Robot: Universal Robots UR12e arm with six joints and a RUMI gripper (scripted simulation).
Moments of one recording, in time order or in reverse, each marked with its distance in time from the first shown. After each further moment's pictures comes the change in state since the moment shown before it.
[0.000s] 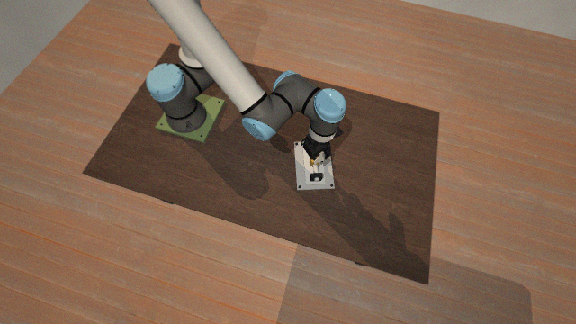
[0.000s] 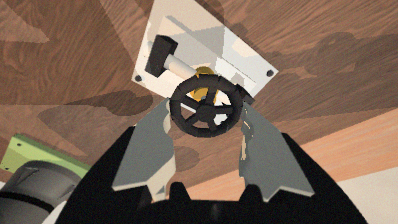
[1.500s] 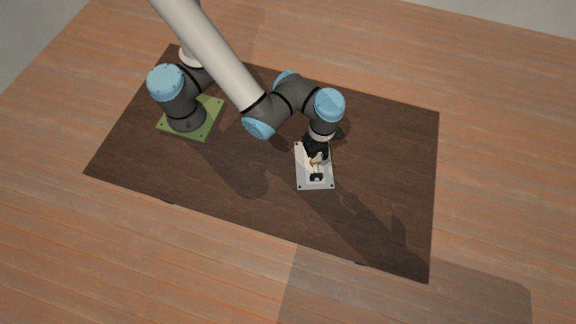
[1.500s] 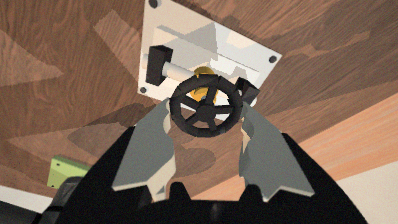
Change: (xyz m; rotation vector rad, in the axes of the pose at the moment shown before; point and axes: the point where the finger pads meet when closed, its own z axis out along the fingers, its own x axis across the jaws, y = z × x) arm 0.000 0.000 0.000 0.001 0.000 0.193
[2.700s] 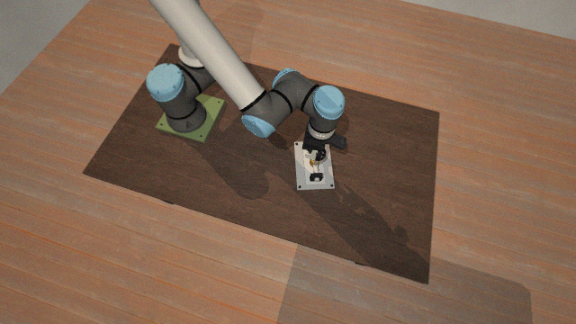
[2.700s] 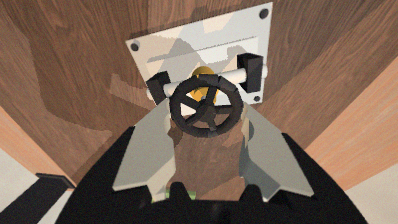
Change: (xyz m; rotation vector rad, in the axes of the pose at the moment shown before) arm 0.000 0.000 0.000 0.001 -0.001 0.567
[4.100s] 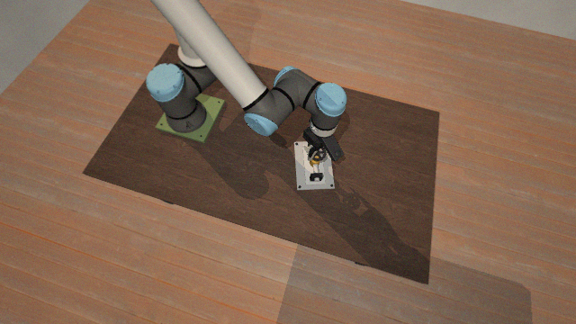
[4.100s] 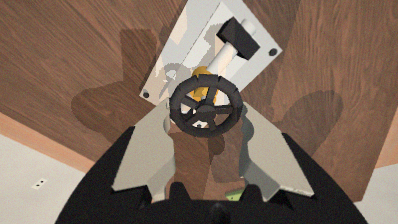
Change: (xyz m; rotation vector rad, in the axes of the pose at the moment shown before) arm 0.000 0.000 0.000 0.000 0.001 0.714
